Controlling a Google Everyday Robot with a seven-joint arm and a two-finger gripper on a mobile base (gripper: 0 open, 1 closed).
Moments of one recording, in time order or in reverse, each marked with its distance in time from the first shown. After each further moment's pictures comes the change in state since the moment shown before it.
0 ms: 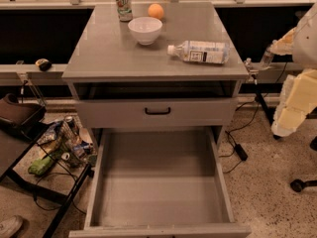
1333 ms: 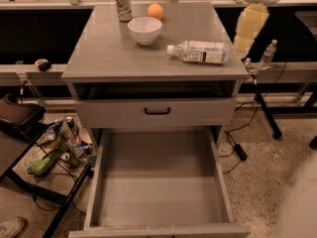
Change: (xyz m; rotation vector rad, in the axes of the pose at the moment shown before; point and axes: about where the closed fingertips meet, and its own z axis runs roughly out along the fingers) arm -0.056 -0.182 0.035 0.103 0.090 -0.007
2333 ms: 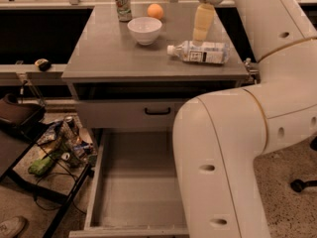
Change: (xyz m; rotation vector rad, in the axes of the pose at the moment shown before) arm -0.088 -0.089 0.084 0.051 -0.017 -0.015
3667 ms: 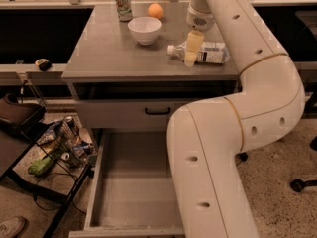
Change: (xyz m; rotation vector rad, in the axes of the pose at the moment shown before) arm -0.001 0.018 0.092 -0.129 0.023 0.040
